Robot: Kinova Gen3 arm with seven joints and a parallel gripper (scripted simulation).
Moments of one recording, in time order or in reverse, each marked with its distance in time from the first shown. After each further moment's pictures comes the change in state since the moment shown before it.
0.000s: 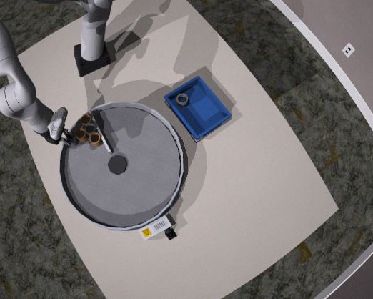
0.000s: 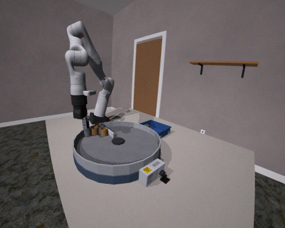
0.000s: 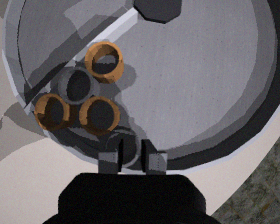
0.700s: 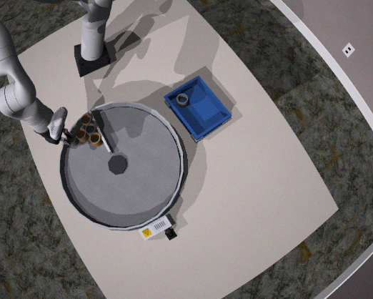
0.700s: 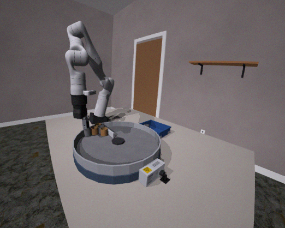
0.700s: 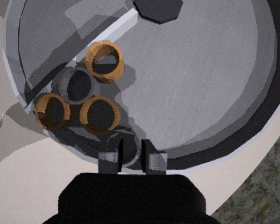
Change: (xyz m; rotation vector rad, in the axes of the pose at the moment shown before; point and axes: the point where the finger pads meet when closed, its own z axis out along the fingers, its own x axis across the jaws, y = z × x) arm 0.000 0.000 -0.001 0.000 -0.001 0.001
